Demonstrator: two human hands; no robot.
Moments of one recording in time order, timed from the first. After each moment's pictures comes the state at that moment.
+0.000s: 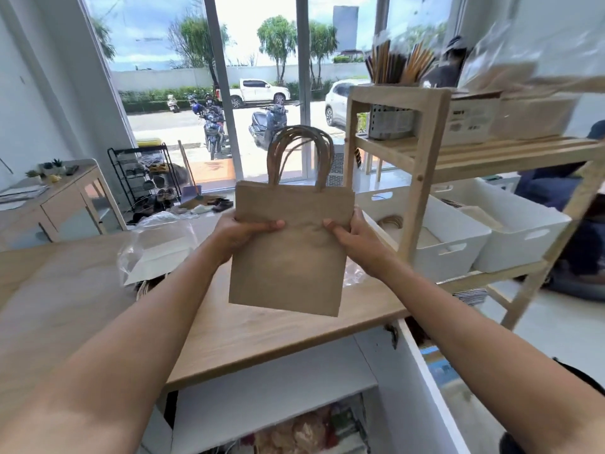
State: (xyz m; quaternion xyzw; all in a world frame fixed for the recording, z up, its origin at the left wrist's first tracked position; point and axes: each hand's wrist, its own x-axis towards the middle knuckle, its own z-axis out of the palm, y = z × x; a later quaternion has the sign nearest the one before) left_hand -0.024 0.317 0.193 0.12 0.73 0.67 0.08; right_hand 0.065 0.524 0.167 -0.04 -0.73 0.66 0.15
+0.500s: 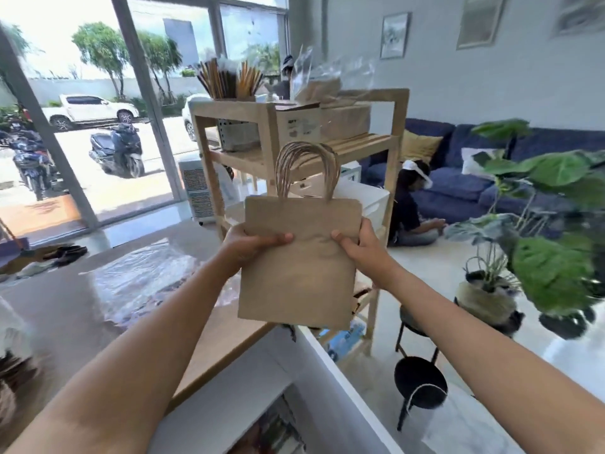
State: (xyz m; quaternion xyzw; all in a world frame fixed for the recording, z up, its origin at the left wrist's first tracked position) left_hand 0.048 0.509 0.181 0.29 0.71 0.60 0.23; right_hand 0.229 0.644 0.159 -0.24 -0.69 0.60 0.33
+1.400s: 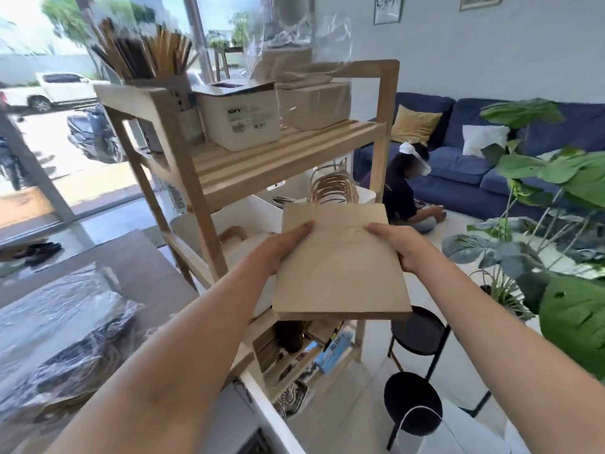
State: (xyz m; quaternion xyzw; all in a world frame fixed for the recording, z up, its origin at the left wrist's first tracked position) left_hand 0.066 0.731 0.164 0.18 0.72 0.53 0.41; right_hand 0.236 0.869 0.146 -0.43 -0.51 0.70 0.26
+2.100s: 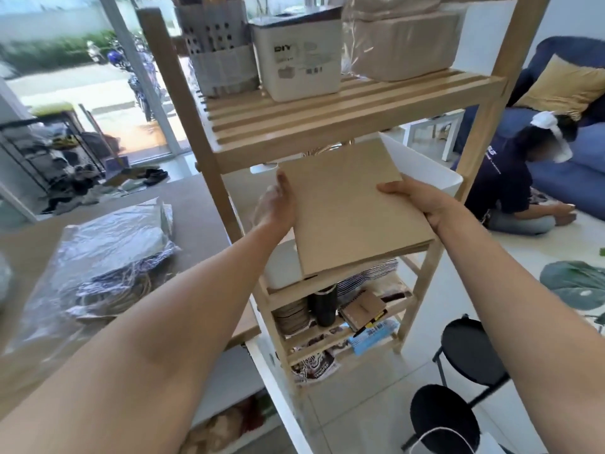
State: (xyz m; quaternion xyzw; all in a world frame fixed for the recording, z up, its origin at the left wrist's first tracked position) left_hand 0.007 0.756 0.135 0.09 0.86 0.49 0.08; right_hand 0.138 0.962 0.142 -0.23 -0.65 0.72 0.08
